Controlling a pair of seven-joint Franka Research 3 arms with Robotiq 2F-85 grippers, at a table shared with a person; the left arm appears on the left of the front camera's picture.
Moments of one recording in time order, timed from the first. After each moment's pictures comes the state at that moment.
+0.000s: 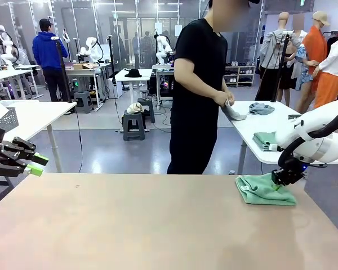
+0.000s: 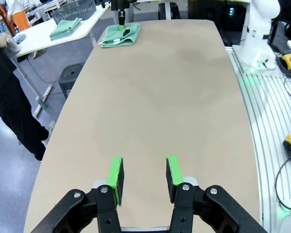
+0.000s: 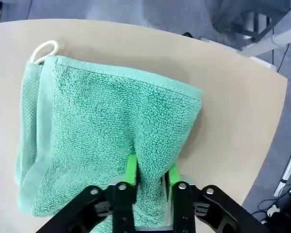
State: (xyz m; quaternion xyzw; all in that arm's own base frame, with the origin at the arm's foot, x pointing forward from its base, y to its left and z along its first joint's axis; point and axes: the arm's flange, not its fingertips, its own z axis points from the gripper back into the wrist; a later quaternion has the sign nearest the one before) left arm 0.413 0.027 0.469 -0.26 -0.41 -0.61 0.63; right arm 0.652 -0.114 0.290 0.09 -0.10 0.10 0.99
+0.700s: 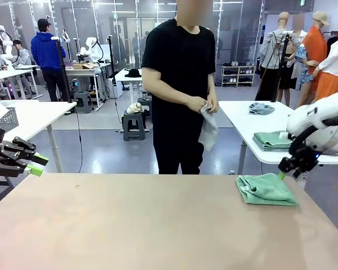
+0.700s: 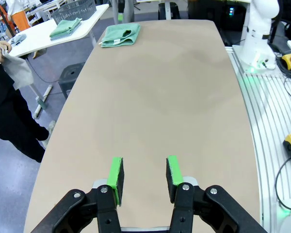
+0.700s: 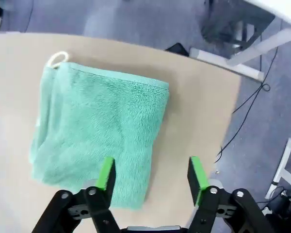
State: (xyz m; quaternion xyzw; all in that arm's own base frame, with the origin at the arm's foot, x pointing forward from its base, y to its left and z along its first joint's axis) left arm 0.413 0.027 0.469 -0.26 -0.41 -0.61 0.63; right arm 0.640 -0.142 0.358 0.09 -0.14 0.10 0.98
